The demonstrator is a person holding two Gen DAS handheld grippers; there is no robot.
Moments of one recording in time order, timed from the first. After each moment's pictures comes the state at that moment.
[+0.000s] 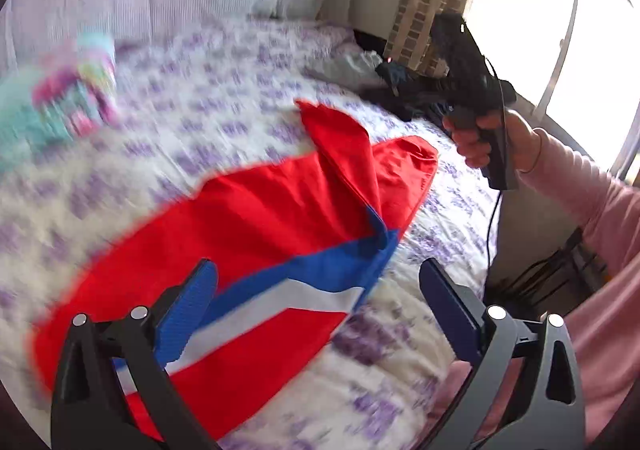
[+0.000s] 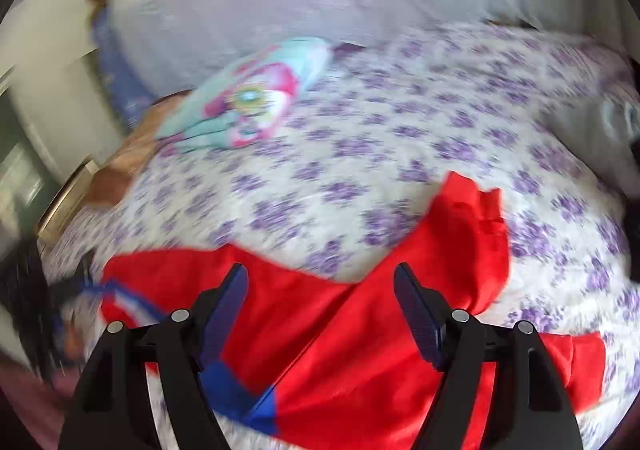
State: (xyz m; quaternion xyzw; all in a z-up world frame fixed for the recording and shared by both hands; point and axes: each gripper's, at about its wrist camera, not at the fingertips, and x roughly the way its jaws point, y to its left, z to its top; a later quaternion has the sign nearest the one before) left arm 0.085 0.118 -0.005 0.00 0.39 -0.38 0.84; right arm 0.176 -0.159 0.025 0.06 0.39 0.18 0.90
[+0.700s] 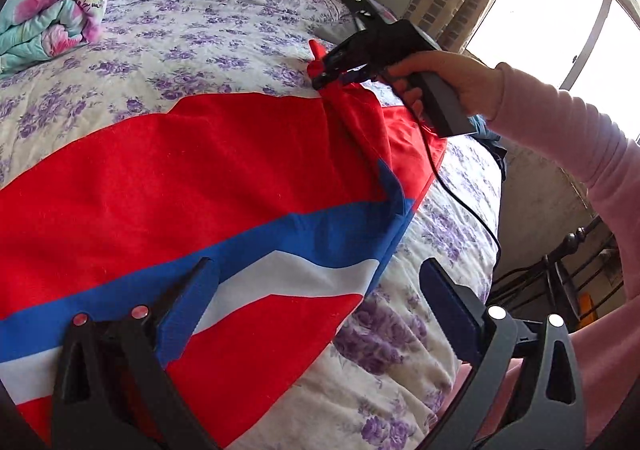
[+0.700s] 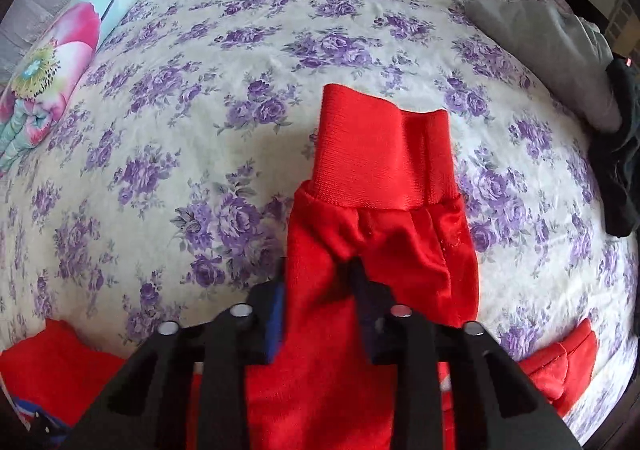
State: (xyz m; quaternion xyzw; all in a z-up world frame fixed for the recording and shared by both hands) left arm 0.095 0.113 -0.057 -0.04 0.43 -0.39 0.81; right arm 0.282 -0.181 -0.070 0.05 0.55 -0.05 0.83
